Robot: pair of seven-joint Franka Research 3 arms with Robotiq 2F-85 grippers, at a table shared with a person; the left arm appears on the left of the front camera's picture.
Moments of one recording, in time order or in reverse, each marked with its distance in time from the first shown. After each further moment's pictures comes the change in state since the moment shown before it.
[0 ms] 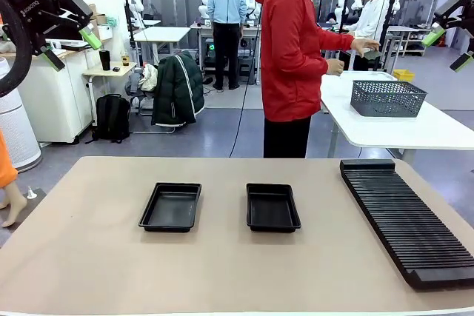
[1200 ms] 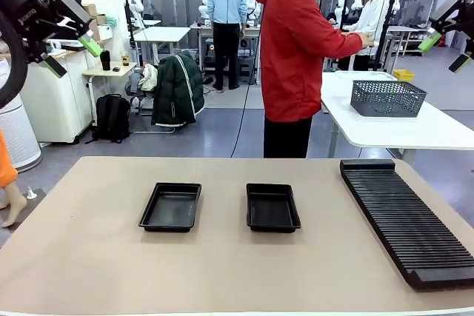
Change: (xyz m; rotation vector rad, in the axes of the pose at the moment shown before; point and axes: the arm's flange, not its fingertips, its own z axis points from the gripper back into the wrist) left arm -0.022 -0.004 -0.002 -0.020 -0.033 -0.046; right arm -0.002 0.012 -0.003 -0.058 0.018 0.038
